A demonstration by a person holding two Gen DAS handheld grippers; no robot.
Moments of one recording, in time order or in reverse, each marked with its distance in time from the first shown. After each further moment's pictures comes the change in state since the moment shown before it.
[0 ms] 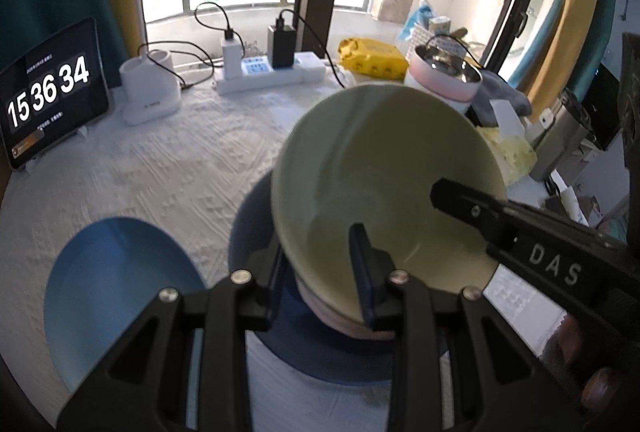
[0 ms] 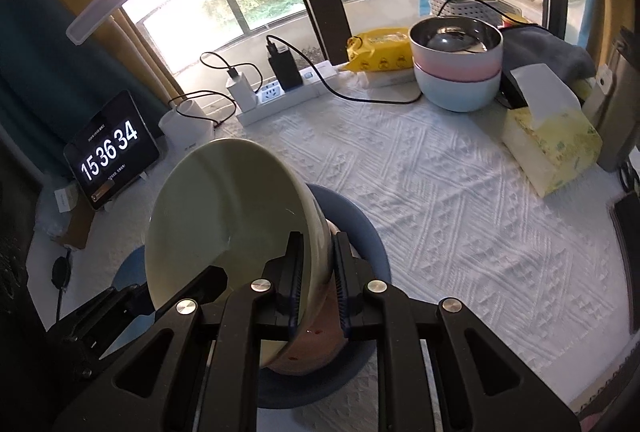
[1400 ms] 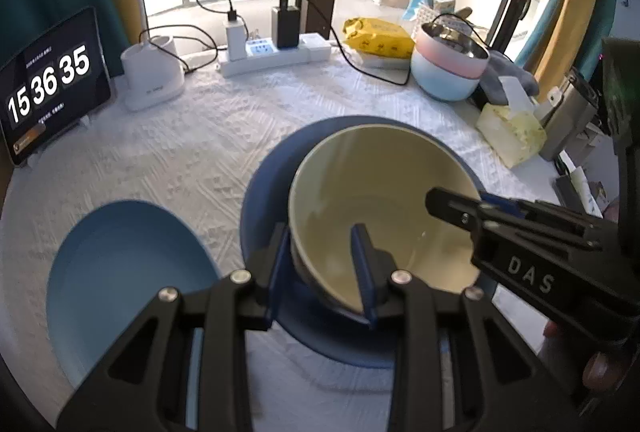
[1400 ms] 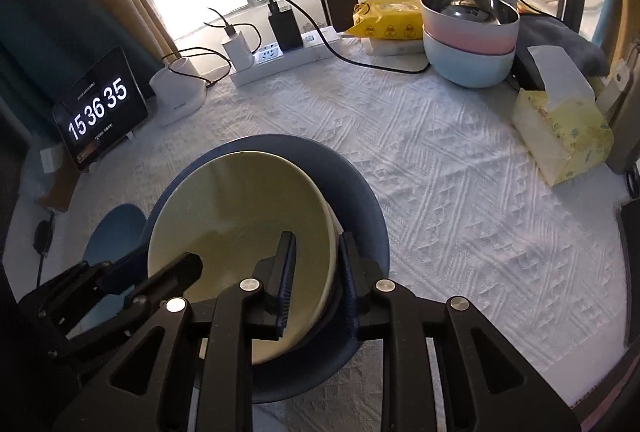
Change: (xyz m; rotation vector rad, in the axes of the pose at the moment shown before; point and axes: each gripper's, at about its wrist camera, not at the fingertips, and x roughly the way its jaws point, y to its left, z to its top) left arm 0.006 0.007 -0.011 0.029 0.041 0.025; right arm 0.026 -0.002 -0.015 -0.083 0.084 -0.022
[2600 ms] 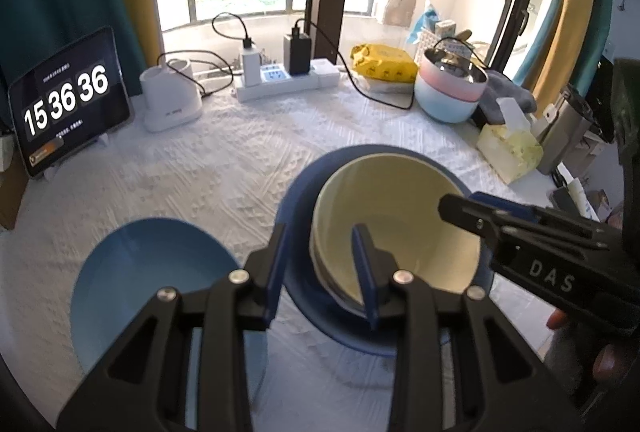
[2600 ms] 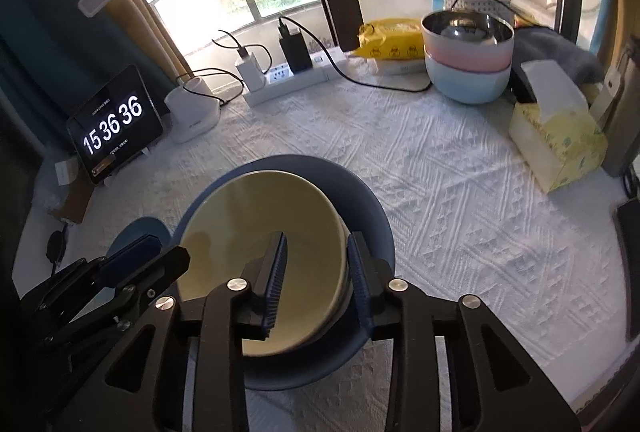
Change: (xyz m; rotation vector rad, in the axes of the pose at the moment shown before) left arm -0.028 0.011 0.004 0.001 -0.077 0.015; right arm -0.024 0.007 -0.001 0.008 -0.066 0.027
